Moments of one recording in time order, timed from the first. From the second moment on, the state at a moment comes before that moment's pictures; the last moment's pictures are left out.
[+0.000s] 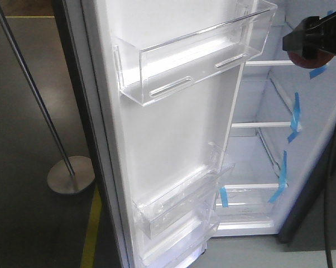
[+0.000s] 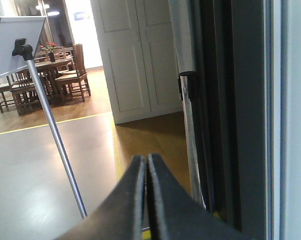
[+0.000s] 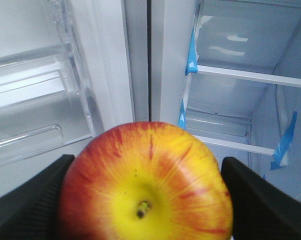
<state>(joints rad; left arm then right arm) -0.10 -0.01 0.02 0.09 0.05 -0.04 -0.01 1.41 -1.45 0.35 0.70 -0.34</state>
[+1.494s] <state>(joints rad) -0.10 -0.01 0.02 0.09 0.05 -0.04 -0.01 1.41 -1.45 0.35 0.70 -0.34</state>
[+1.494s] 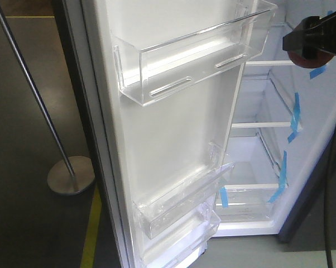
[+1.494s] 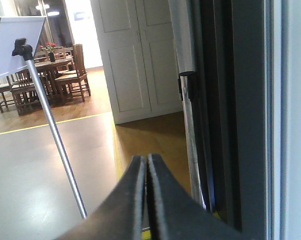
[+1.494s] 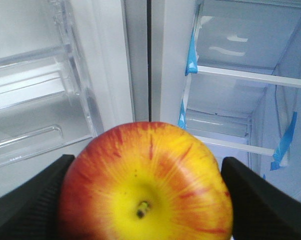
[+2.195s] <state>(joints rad) -0.10 -0.01 0.02 0.09 0.05 -0.04 -0.01 1.41 -1.45 0.35 0.70 -0.34</state>
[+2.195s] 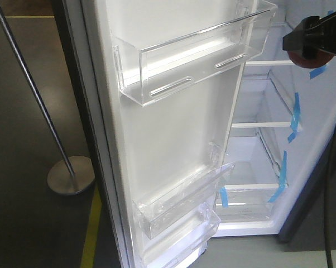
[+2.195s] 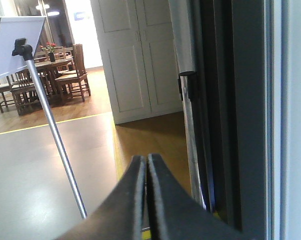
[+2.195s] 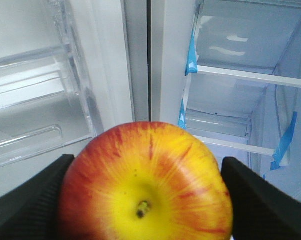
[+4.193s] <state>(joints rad) -0.10 -0.01 0.02 0.09 0.05 -0.04 0.13 1.78 -1.97 0.87 0.83 -0.86</state>
